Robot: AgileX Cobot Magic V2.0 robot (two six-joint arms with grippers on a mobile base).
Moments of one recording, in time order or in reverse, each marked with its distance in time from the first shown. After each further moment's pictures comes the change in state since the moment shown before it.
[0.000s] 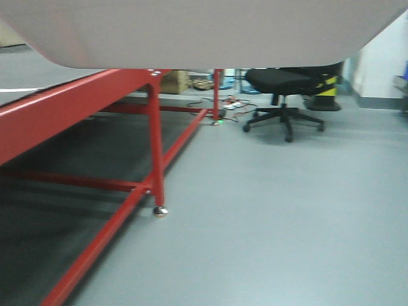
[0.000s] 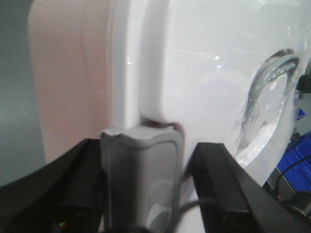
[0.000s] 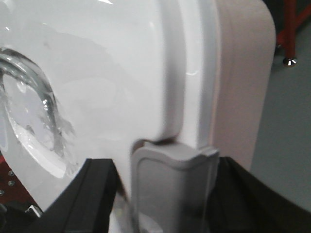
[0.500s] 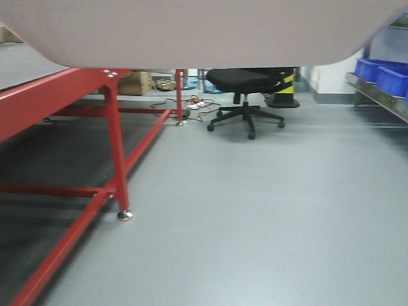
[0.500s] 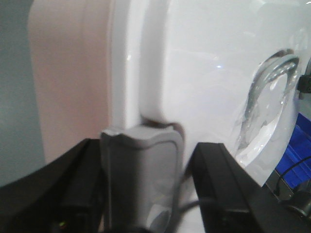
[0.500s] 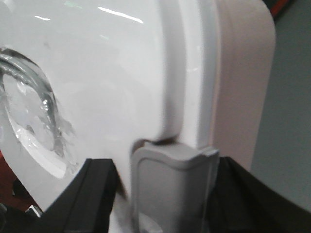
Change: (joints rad) left arm 0.000 0.000 0.000 0.000 0.000 0.000; right arm 0.000 0.000 0.000 0.000 0.000 0.000
